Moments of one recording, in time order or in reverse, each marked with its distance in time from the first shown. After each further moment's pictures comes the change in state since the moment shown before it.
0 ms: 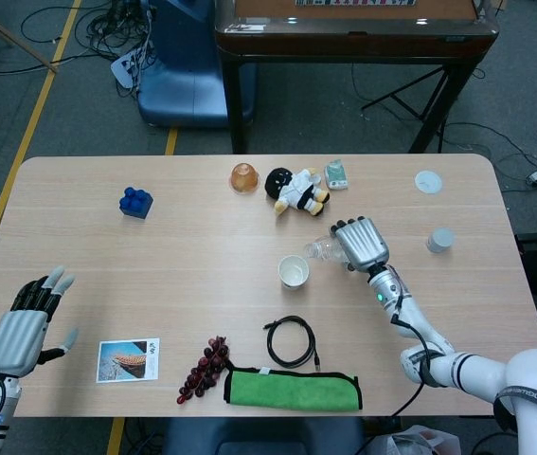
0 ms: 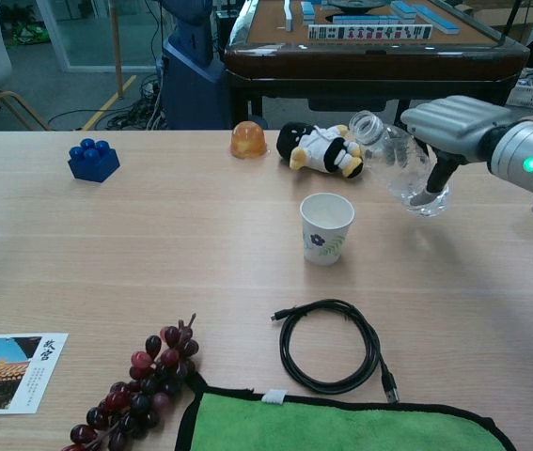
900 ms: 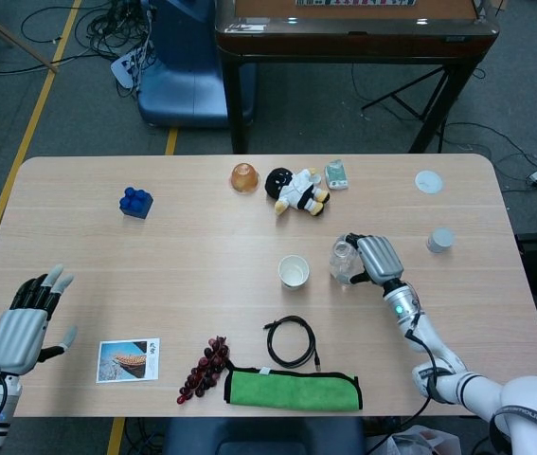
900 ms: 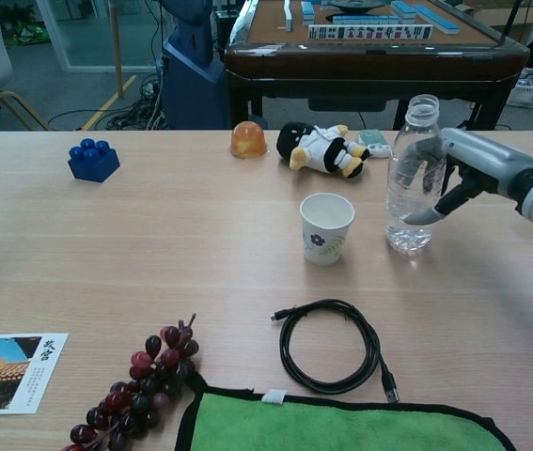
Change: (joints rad) left arm -0.002 -0.025 -0.006 0.047 0.007 0.013 -0.005; right arm -0.154 -0.132 0.028 0.248 -0.239 0.043 0.708
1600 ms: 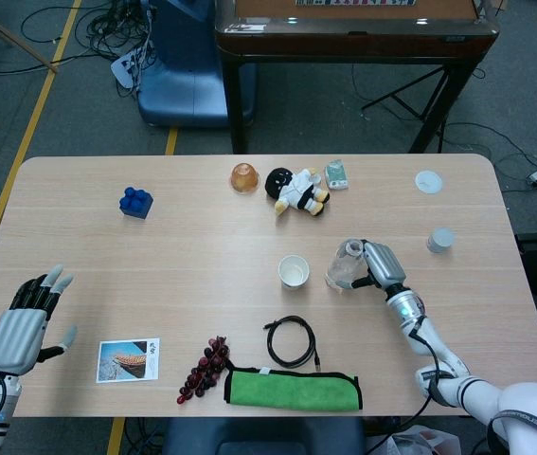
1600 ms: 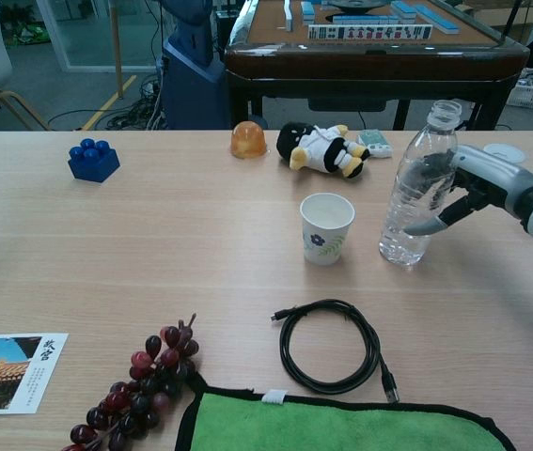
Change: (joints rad) left arm 0.000 0.006 0.001 -0.007 -0.004 -0.005 -0.008; right arm -0.030 -0.024 0.011 0.062 -0.047 -0.068 0.275
